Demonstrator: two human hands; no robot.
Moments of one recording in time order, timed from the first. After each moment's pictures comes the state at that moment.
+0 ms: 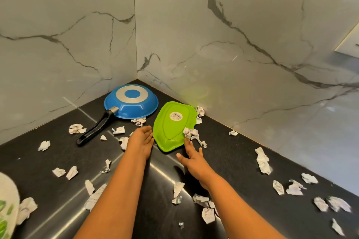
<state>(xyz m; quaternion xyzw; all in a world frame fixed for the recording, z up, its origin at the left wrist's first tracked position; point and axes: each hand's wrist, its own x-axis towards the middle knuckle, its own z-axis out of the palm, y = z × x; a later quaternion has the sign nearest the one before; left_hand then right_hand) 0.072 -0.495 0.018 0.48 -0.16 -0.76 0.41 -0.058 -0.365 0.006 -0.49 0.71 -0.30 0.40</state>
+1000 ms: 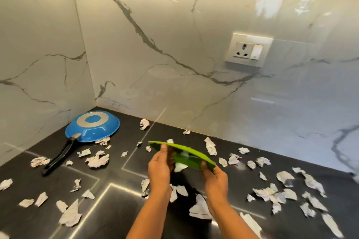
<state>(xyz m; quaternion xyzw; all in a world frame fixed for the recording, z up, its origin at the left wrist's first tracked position) 0.018 -0.294 0.070 0.42 -0.40 -0.71 0.40 -0.063 -0.197 0.046 -0.16 0.61 -0.75 0.20</state>
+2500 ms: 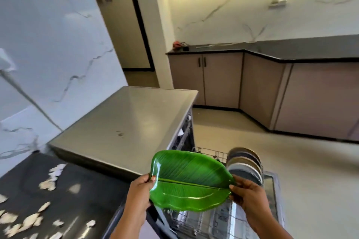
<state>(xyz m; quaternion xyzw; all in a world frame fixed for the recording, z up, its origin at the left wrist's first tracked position) -0.008 0.354 0.054 0.00 -0.73 -0.64 -0.24 0.162 0.560 0.002 0.40 0.41 -0.79 -0.21</state>
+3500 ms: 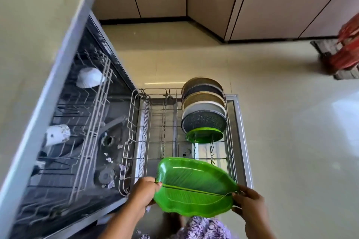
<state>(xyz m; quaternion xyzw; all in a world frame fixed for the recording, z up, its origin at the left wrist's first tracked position) -0.073 0.537 -0.285 0.02 -0.81 -0.26 -0.52 0.180 0.648 -0.264 0.72 0.26 -0.62 -0.16</state>
